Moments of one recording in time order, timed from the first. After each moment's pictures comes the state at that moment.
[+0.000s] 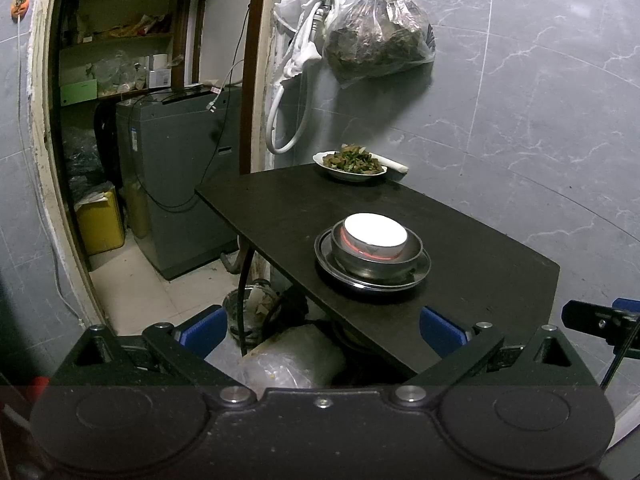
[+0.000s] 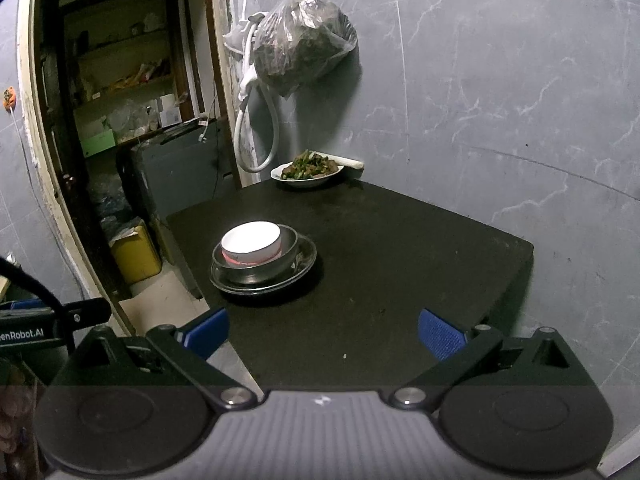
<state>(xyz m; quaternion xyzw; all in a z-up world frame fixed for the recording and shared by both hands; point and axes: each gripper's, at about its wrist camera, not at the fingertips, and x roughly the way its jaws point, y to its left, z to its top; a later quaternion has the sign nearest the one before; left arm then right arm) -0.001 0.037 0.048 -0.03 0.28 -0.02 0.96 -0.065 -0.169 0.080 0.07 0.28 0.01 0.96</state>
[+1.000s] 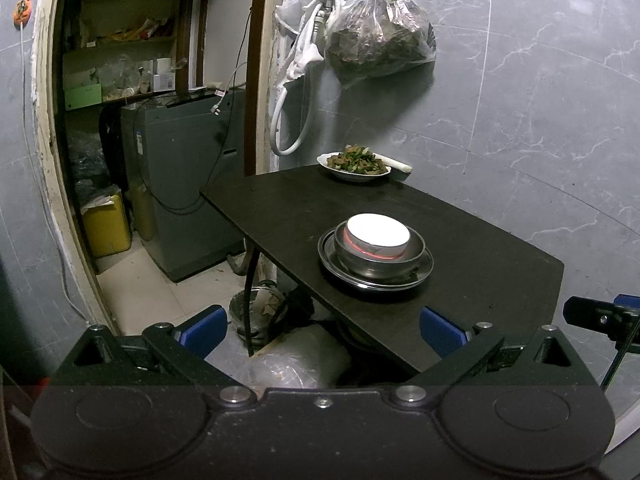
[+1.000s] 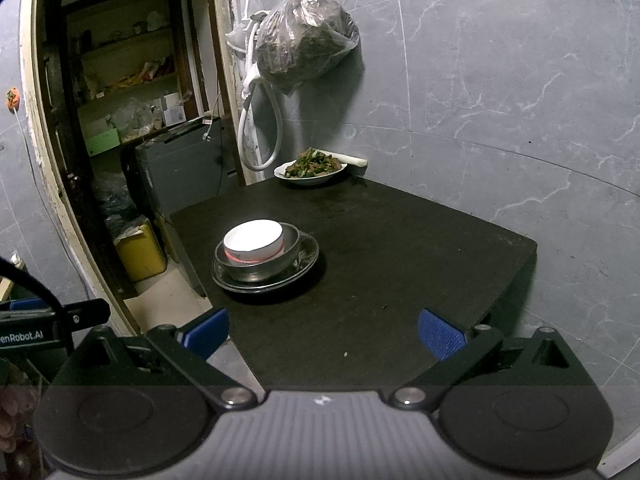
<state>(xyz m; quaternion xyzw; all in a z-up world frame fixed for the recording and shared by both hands) -0.011 0.034 0.048 -0.03 0.28 -0.02 0.96 -0.067 -0.172 0.078 0.07 0.28 0.02 0.96</state>
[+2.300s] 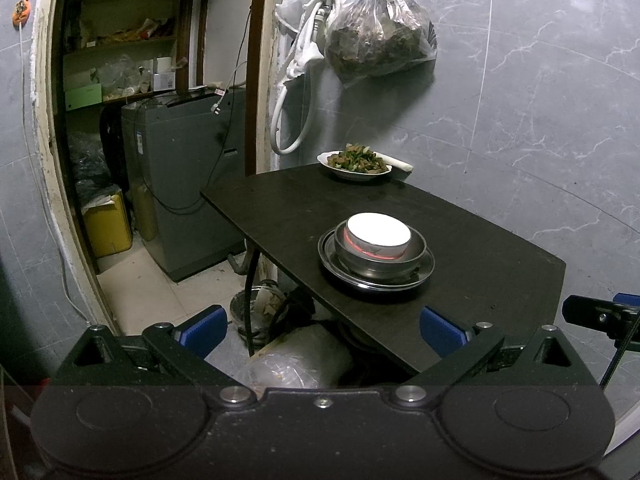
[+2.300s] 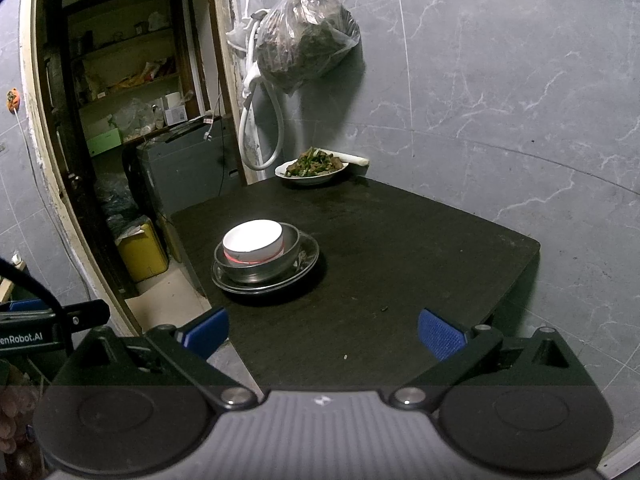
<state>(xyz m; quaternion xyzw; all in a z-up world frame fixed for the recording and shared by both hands) -0.011 0.037 0.048 -0.03 0.28 -0.02 0.96 -0.067 -0.174 0.079 0.07 0.28 0.02 0.96</state>
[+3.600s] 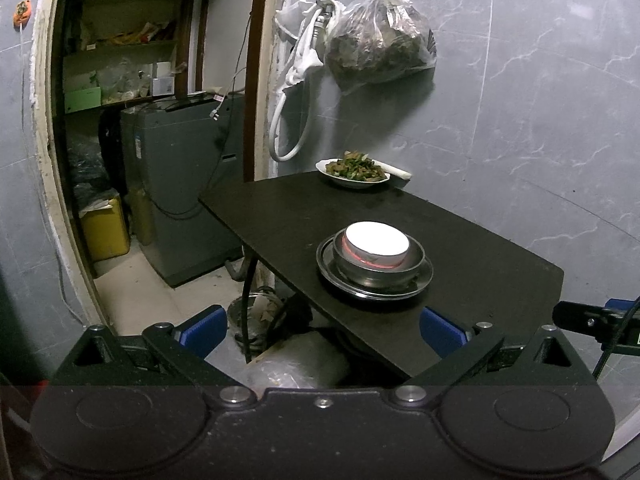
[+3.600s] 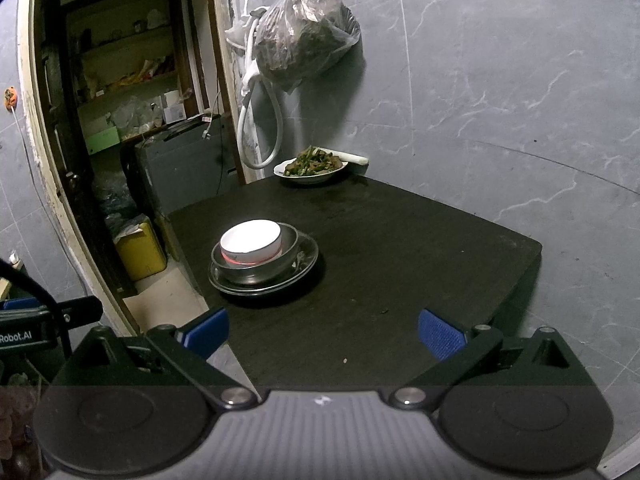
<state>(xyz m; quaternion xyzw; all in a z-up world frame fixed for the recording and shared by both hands) -0.010 0.038 0.050 -0.03 0.27 -0.02 0.96 -0.062 -0.172 0.075 0.07 0.28 0.02 0.96</state>
